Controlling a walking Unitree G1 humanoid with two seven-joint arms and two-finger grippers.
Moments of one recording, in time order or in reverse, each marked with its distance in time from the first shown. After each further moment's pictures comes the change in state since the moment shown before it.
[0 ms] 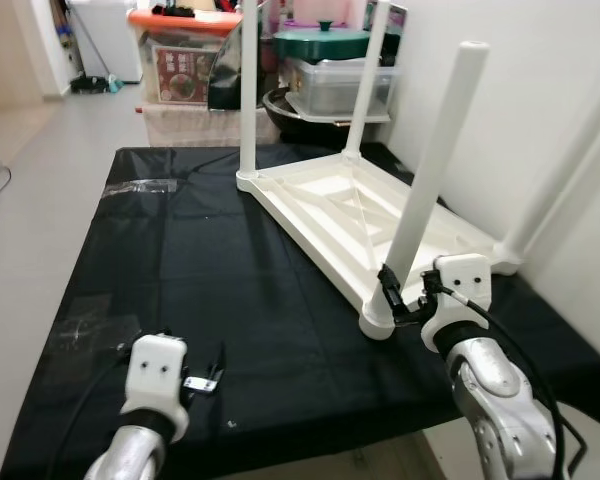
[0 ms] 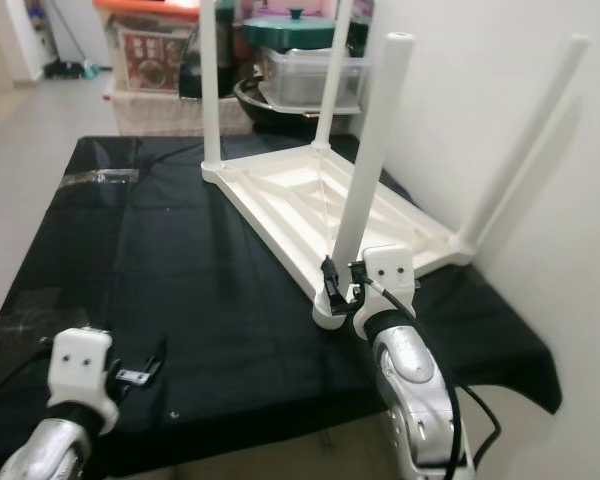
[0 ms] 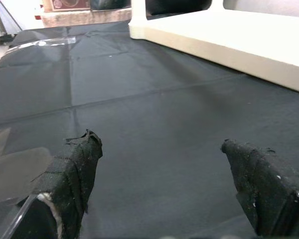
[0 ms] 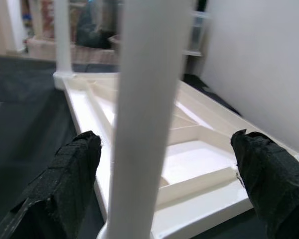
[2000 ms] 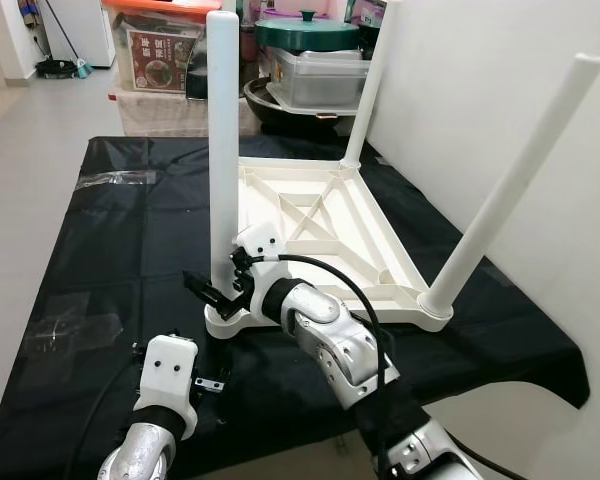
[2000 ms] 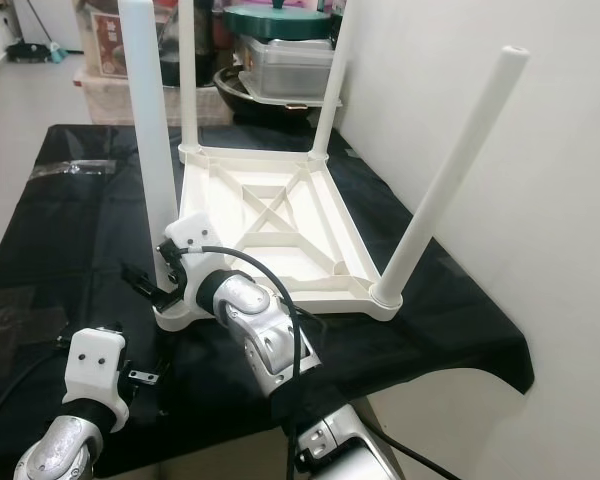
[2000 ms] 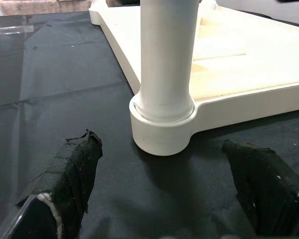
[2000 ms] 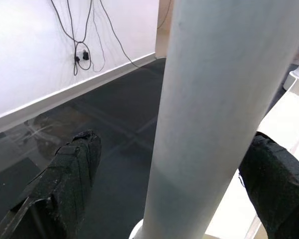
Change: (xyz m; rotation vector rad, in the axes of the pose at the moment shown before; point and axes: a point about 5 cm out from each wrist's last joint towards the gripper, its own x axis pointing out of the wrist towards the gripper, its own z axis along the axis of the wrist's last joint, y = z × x) left arm 0.010 -0.012 -0.004 0.013 0.005 -0.035; right arm 0.038 0.207 0.017 0.026 0.014 0.886
